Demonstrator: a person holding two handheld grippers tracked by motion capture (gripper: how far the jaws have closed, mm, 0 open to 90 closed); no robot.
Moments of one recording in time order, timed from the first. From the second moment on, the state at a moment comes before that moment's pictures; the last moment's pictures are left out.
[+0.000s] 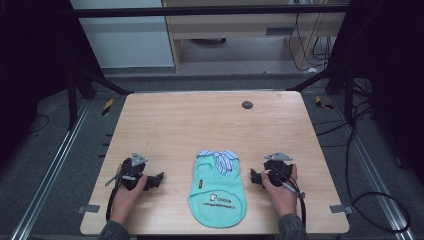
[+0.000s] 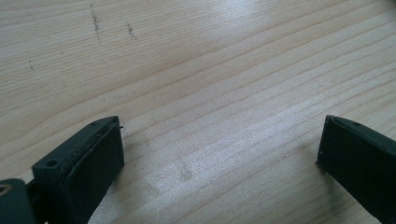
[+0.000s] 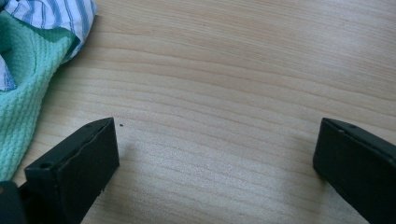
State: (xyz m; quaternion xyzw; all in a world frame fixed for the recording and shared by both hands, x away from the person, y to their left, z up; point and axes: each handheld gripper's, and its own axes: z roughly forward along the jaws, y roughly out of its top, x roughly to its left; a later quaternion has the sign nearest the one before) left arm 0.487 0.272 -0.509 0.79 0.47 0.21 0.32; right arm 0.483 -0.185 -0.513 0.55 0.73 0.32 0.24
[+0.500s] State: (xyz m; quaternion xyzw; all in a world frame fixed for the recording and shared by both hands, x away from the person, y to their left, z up) left arm 0.485 0.271 -0.509 0.79 0.47 0.21 0.32; right arm 0.483 -0.185 -0.513 0.55 0.73 0.31 0.24
